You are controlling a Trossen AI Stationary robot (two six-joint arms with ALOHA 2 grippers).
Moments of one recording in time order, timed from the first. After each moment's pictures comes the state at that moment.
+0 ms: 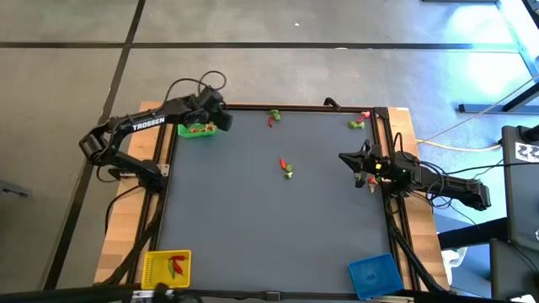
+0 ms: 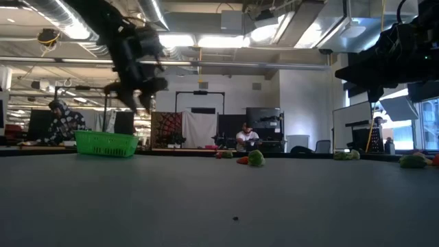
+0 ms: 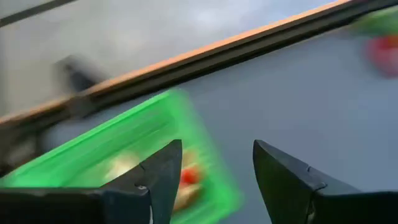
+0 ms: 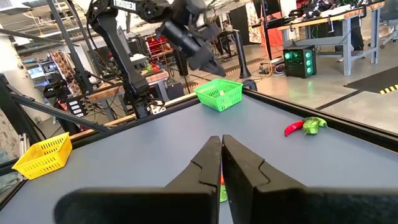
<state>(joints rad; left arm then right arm) 0.72 1.38 0.94 -0.56 -0.32 -0.39 -0.20 0.03 0.01 0.04 0.09 0.25</state>
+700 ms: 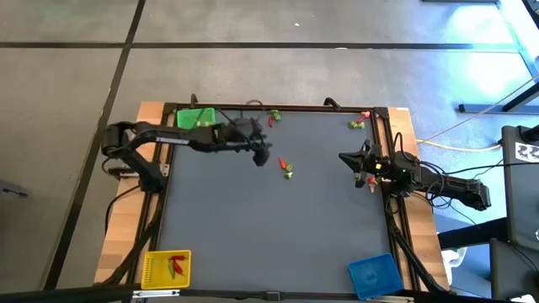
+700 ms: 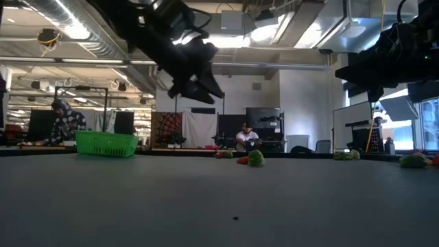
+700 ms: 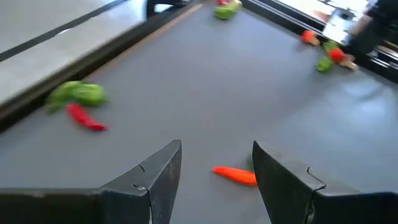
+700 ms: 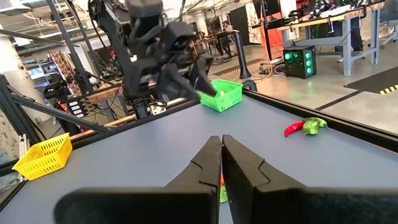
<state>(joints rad) 0.28 1.58 0.94 0.05 -0.15 -0.30 -0.20 0.03 0.01 0.05 0.09 0.25</state>
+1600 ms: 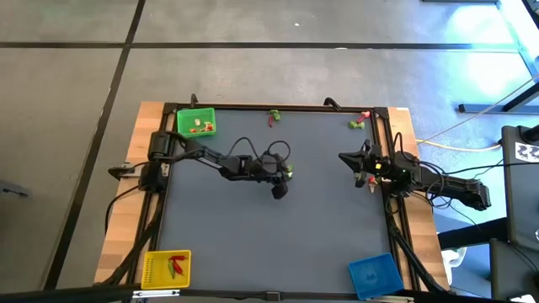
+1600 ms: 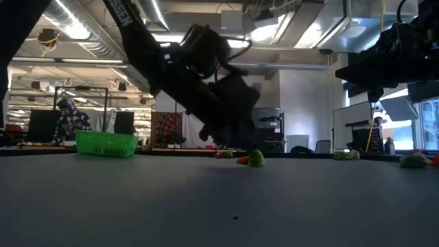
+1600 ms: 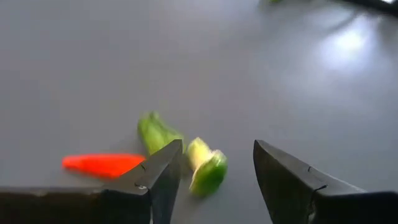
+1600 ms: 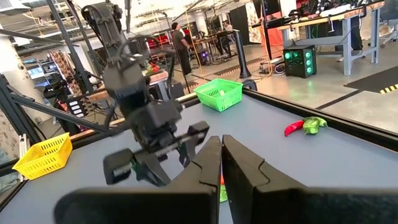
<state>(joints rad) 0.06 2.03 1.03 0.38 -0.19 -0.32 -0.20 0.03 0.01 0.05 0.09 0.26</state>
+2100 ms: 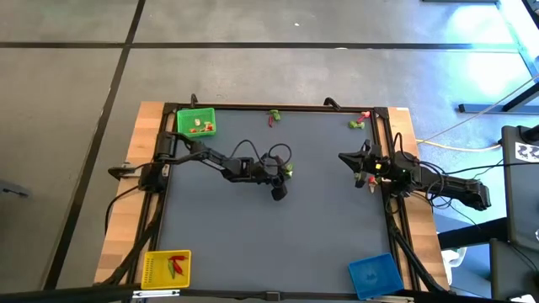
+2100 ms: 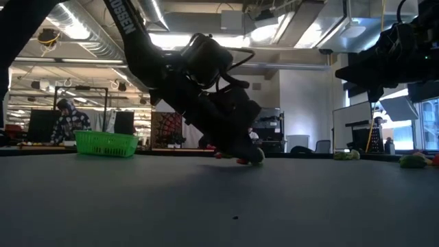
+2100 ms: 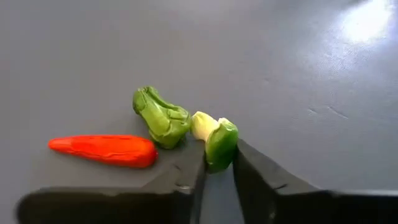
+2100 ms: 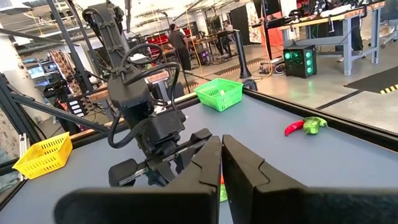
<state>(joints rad) 0.06 2.08 1.03 0.41 -0.20 -0.30 -0.20 0.03 0.01 0.04 0.09 0.26</state>
